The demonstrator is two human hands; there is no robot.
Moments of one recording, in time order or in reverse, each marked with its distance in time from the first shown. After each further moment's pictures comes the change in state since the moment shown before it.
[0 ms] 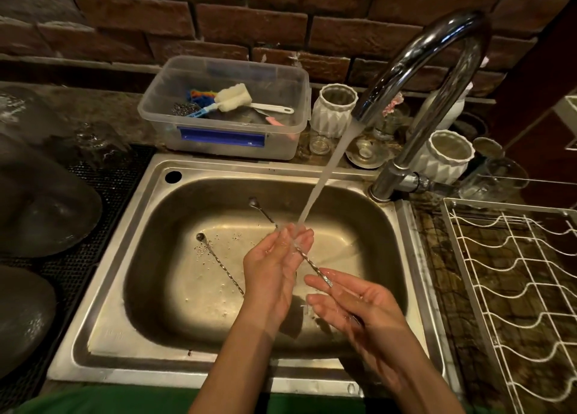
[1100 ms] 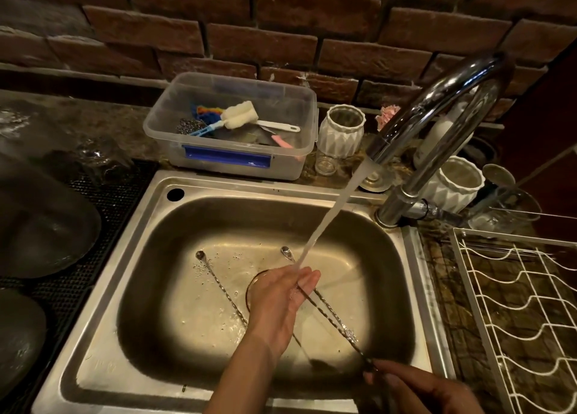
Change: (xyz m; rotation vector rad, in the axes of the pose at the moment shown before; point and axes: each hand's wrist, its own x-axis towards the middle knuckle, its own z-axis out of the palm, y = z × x) left_hand 0.019 -0.007 -0.013 0.100 0.141 -0.162; right_hand -0.060 -0.021 -0.013 -0.900 0.320 -0.063
